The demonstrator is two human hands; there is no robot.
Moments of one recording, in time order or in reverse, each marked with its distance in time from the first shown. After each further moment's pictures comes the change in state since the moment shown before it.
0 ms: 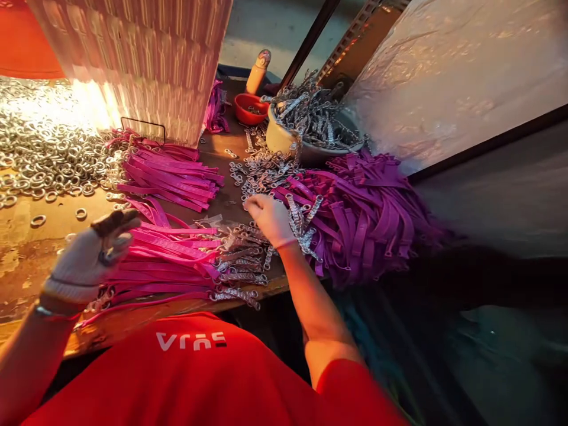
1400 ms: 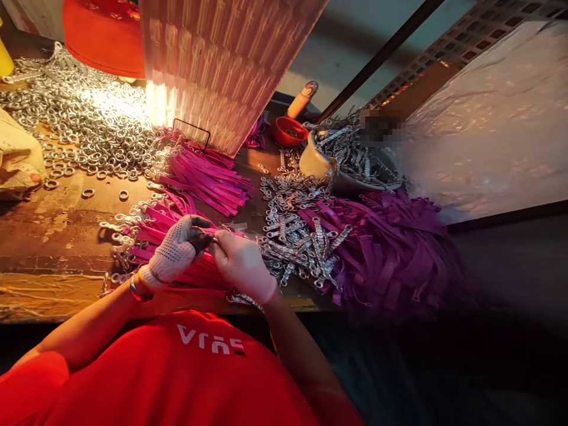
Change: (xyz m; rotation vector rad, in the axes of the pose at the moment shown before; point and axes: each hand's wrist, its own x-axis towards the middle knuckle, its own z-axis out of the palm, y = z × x) left_hand -0.022 -0.057 0.059 0.027 -0.089 0.138; right_hand -0.086 -0.139 0.019 0.149 -0.162 -0.471
